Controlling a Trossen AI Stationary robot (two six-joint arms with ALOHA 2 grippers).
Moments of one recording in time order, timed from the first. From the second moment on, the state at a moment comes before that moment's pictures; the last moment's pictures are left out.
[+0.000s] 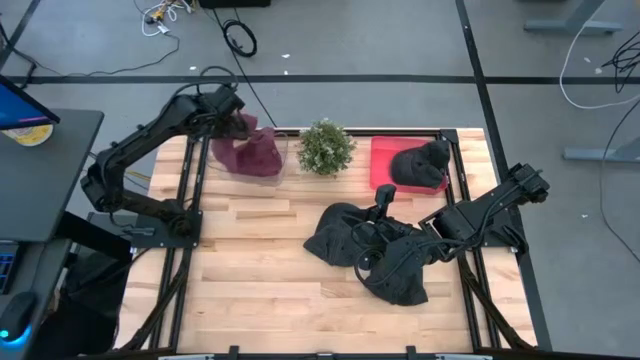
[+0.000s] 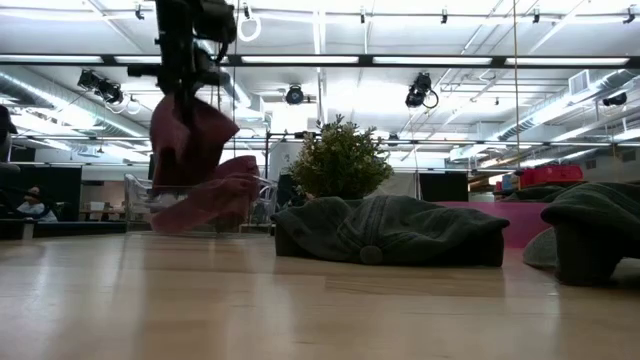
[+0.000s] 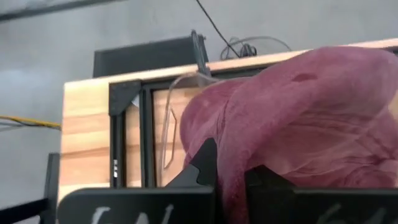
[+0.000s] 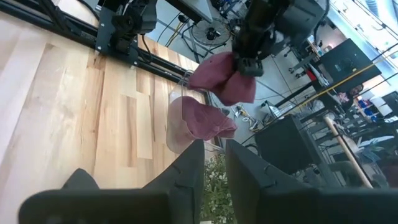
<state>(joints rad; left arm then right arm) 0.73 1.34 1.36 -1.21 -0.48 -0.63 0.52 1.56 1.65 -0.75 0.95 -0.16</state>
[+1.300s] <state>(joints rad) 0.81 1.34 0.88 -0.47 -0.18 -0.54 0.49 1.56 1.65 -0.78 0.90 -0.09</state>
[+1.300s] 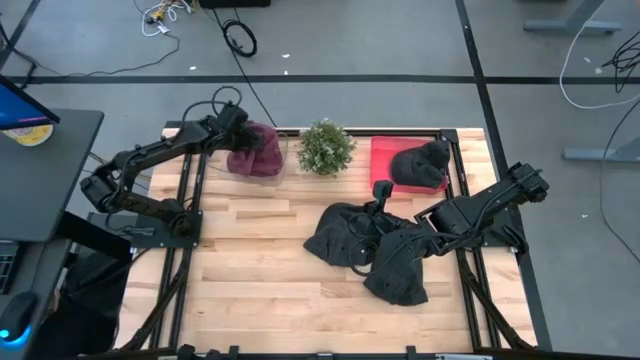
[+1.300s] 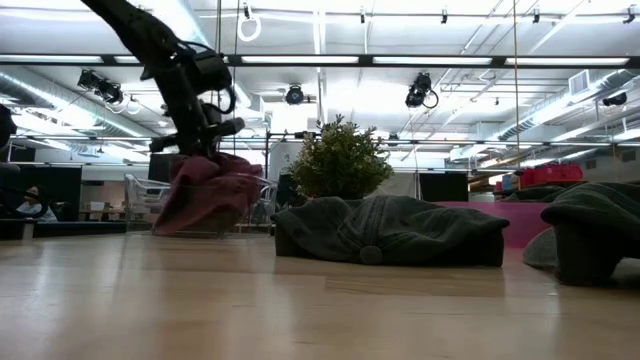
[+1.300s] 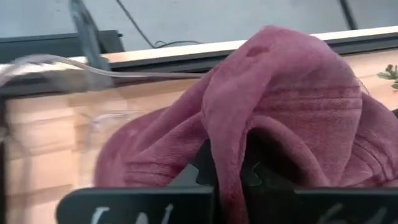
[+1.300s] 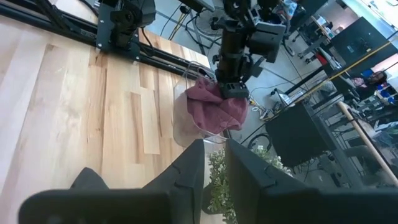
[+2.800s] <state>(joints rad) 0.82 1.27 0.80 -0.20 0.22 -0.33 0.45 1.56 1.65 -0.80 0.89 0.00</state>
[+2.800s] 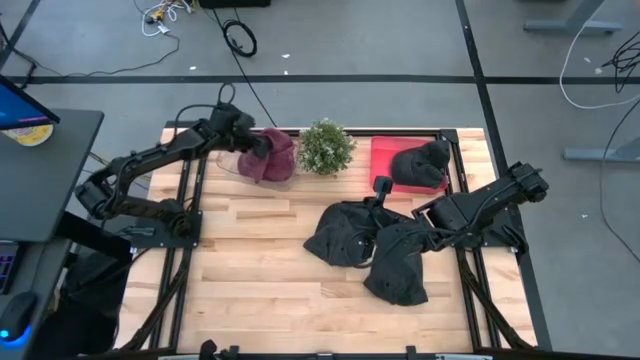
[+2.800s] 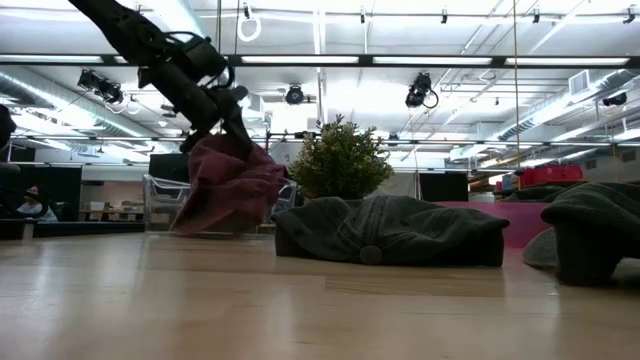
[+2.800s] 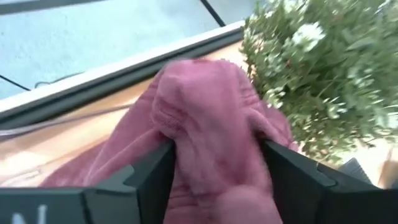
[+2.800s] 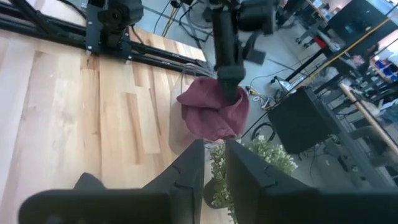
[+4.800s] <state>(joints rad) 0.34 0.75 0.80 -0.51 -0.03 -0.26 0.64 1.56 0.85 -0.88 0.15 1.07</state>
